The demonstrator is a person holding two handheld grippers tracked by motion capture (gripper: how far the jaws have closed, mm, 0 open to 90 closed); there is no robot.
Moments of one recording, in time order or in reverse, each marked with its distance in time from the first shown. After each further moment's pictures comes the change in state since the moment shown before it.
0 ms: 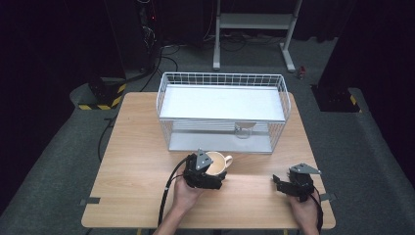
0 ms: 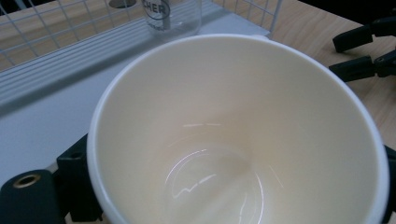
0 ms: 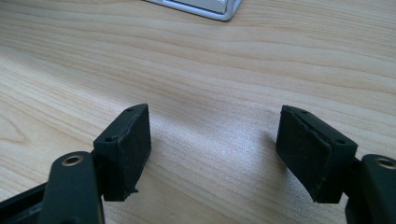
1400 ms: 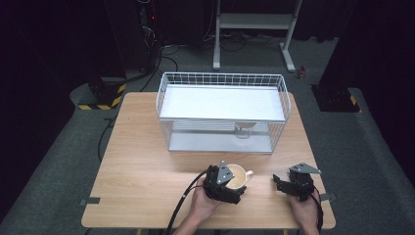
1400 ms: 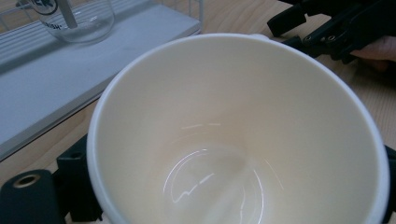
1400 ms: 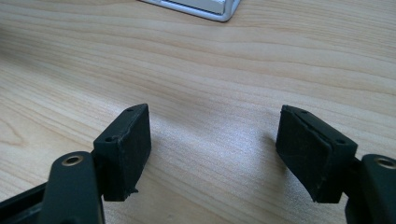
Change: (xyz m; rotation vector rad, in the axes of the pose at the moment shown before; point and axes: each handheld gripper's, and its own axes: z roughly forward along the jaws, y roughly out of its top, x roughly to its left) left arm -0.053 -0.011 0.034 -0.006 -0.141 0.089; right arm -0.001 0.001 0.001 -0.001 0.000 0.004
